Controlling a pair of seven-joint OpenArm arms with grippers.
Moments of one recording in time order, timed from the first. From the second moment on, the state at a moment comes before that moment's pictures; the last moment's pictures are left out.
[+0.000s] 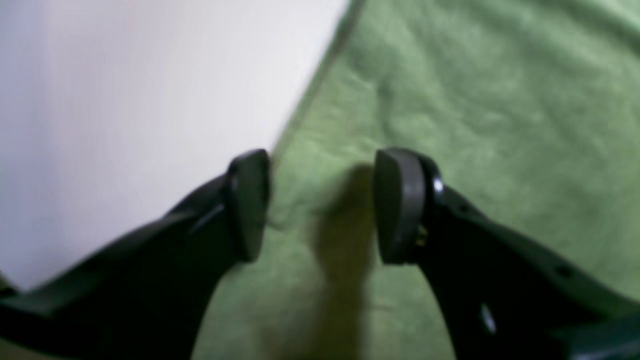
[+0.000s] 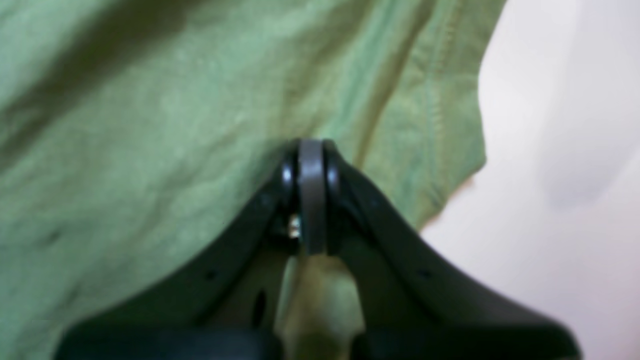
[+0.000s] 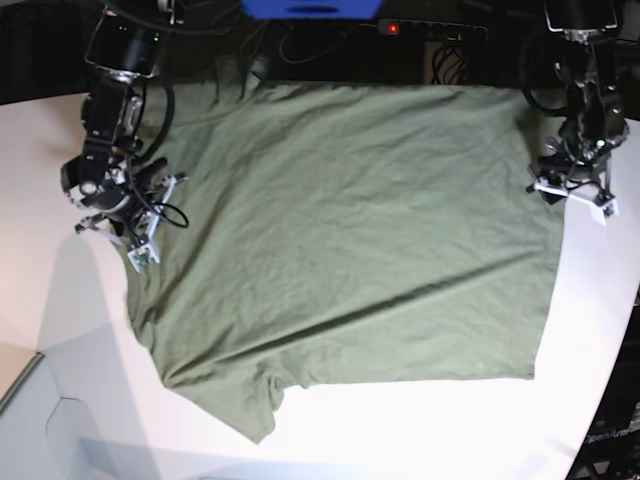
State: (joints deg) left arm 10.4 -20.7 -16.6 85.9 -30.5 10.2 42.8; right arm 1.9 2.0 21.0 87.0 -17.5 40.1 -45.0
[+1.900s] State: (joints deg) left arm -10.9 -22.7 -5.6 62.3 -20.5 10.5 34.8; right arm 6.9 5.6 22.1 74.4 -14.3 40.0 -35.8
